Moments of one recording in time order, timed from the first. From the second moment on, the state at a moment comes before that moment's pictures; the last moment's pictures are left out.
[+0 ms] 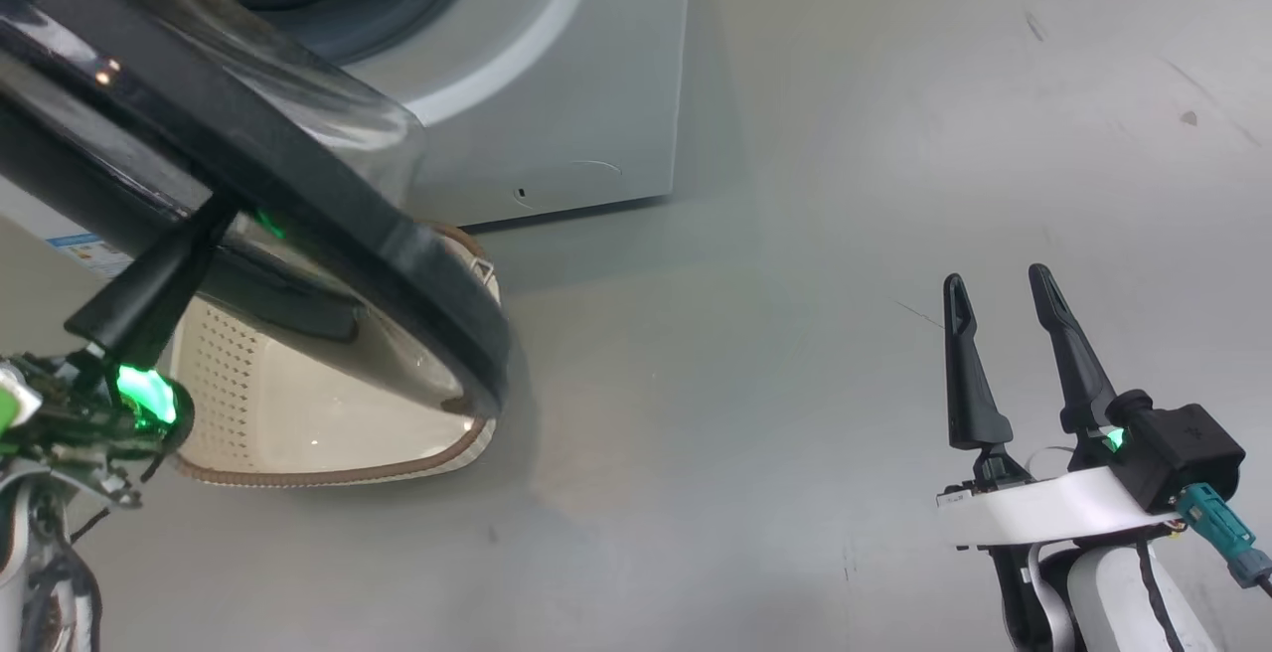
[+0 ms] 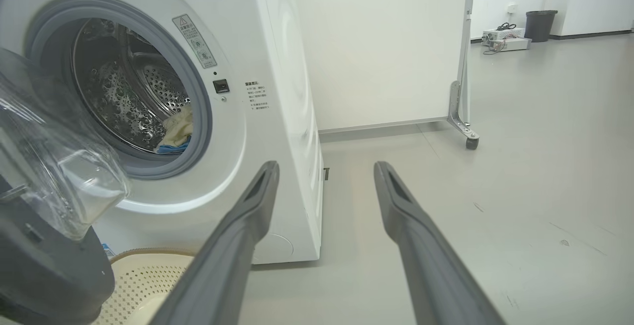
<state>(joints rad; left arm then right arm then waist) -0.28 0.23 0.13 -0.07 -1.89 -0.12 0.78 -0.02 -0.08 0.20 -0.10 0.31 0.05 -0.24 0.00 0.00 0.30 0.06</state>
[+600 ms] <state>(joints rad) -0.57 0.16 0.15 0.05 -1.83 -0.09 0.60 -0.12 -0.07 0.20 -0.11 0.31 0.05 -0.25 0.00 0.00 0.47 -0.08</state>
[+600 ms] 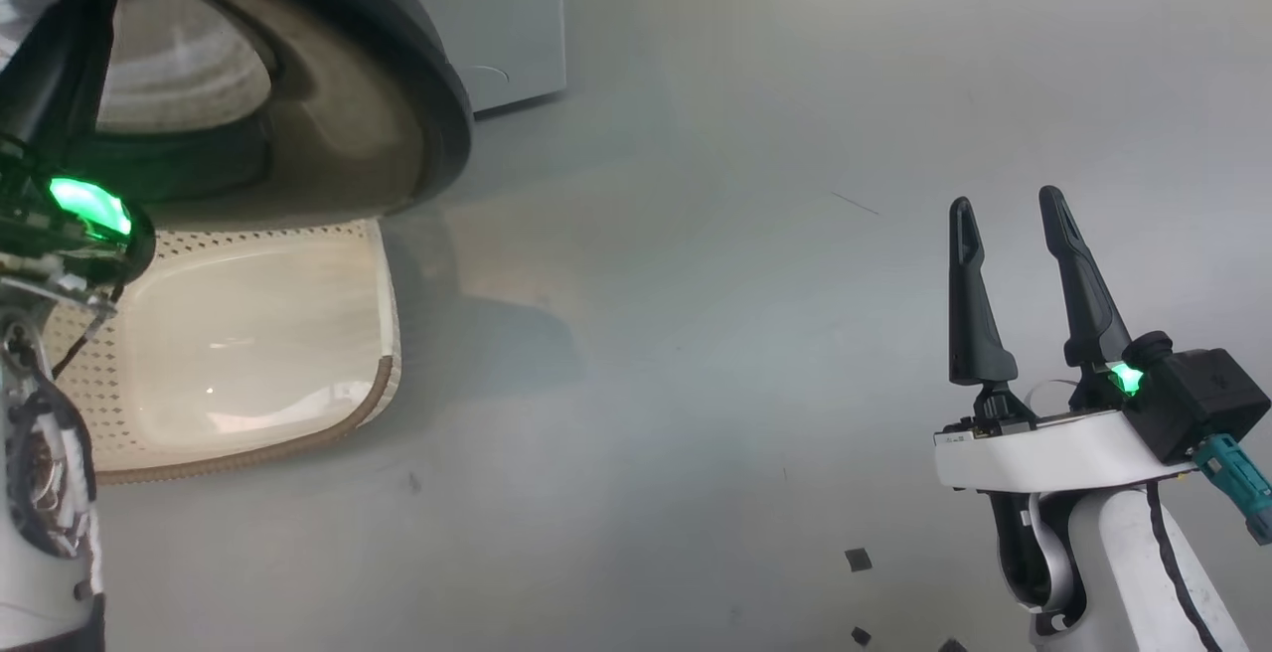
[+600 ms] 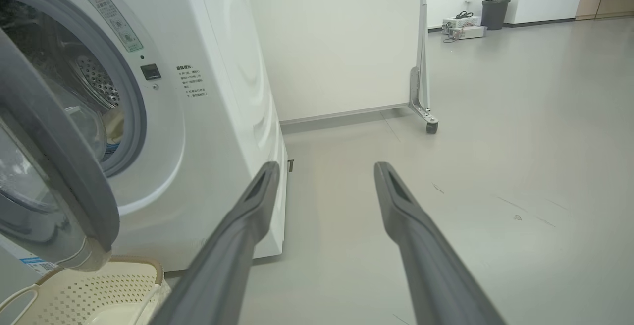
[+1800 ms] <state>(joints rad) -0.63 0.08 0.17 0.17 -1.78 -0.12 0.60 -0.16 -0.06 0.13 -0.07 0.31 0.06 -0.25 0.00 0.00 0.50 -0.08</state>
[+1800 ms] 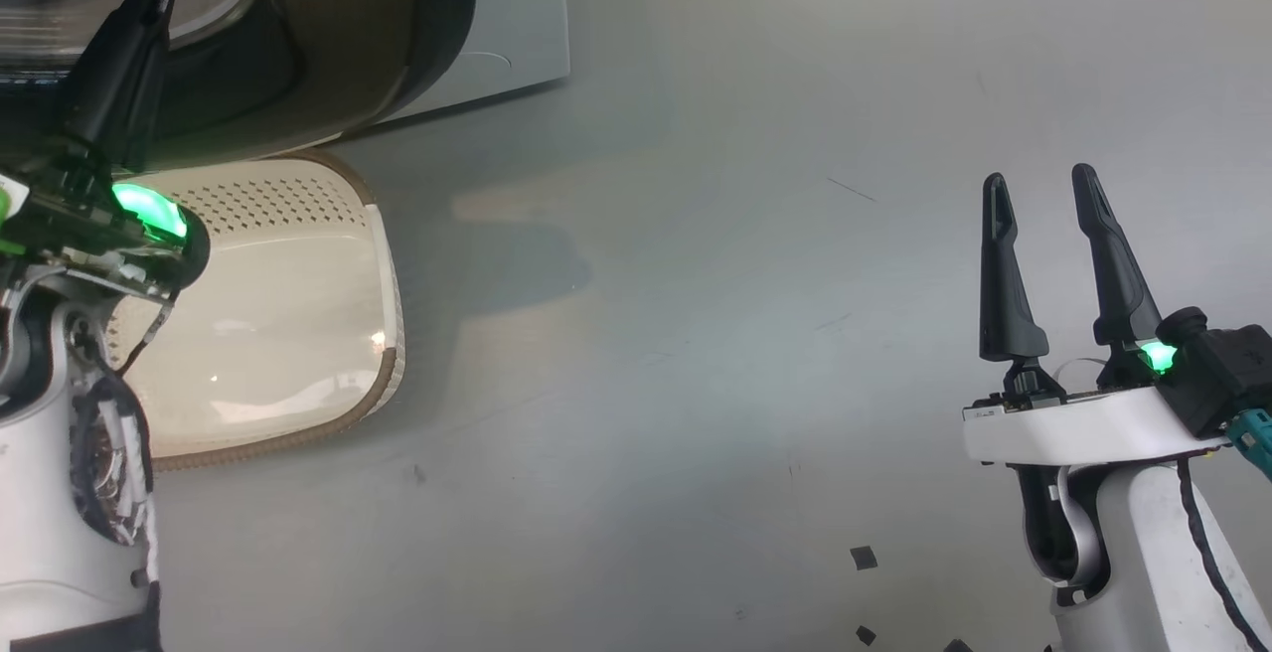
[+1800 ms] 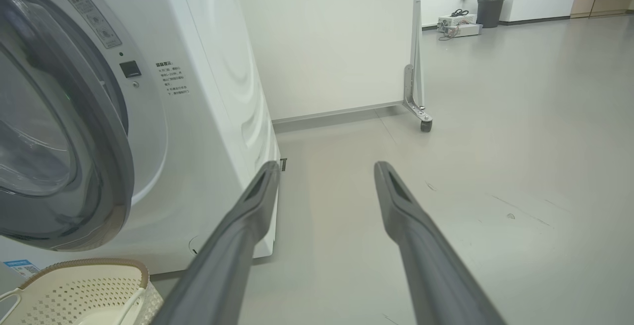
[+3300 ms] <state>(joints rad) 0.12 0.26 -0.01 -0.16 -0.47 -0.12 -0.05 0.06 -0.05 0.11 0.04 0.30 0.09 -0.25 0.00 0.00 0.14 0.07</state>
